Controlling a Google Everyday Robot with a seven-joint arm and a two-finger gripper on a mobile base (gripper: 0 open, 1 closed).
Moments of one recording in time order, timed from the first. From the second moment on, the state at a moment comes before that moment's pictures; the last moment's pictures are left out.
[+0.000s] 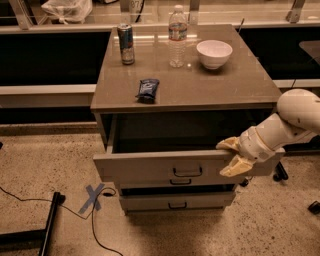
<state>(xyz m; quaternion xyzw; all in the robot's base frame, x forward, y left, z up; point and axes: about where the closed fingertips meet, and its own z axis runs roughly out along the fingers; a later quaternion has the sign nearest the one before) 0.510 -0.213 0.660 -0.67 0.68 0.22 0.20</state>
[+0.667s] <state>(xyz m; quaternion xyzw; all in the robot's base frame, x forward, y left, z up) 0.489 -0.211 0.690 -0.69 0.66 0.25 0.19</state>
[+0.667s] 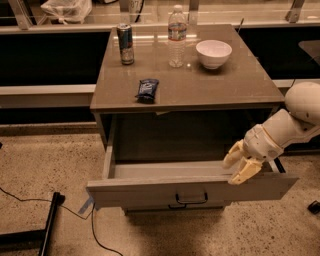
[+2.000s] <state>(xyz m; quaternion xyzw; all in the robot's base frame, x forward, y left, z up) 0.493 -0.210 0.742 -0.68 0.66 0.24 0.23</state>
